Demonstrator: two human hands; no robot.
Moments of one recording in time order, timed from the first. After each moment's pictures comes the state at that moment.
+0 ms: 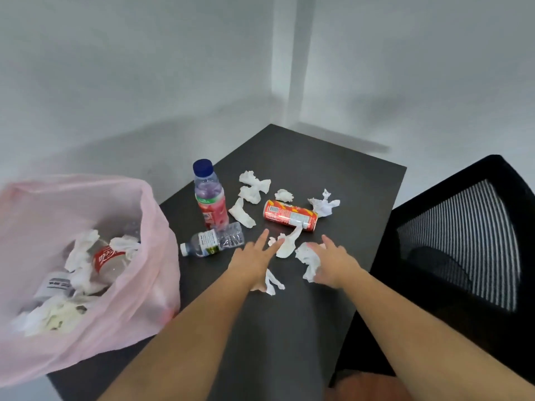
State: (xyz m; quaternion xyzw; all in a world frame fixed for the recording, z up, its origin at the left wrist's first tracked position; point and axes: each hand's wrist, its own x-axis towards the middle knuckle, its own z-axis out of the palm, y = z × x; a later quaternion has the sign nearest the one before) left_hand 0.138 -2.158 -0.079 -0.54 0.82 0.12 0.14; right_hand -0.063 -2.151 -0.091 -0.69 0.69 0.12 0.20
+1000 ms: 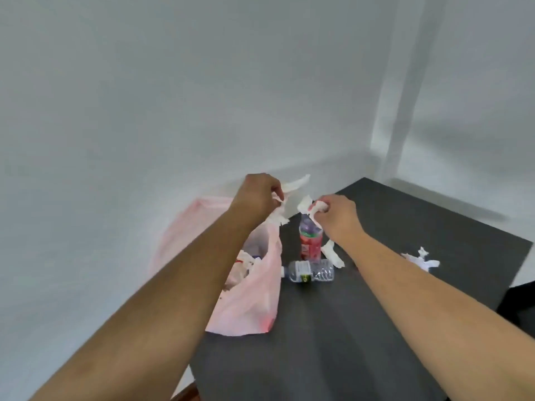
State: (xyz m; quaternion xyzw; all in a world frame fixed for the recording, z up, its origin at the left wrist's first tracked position) left_hand 0.253 -2.151 0.131 -0.69 0.68 0.06 -0.24; right_hand 0.090 -2.194 0.074 -0.75 0.58 -0.28 0.17
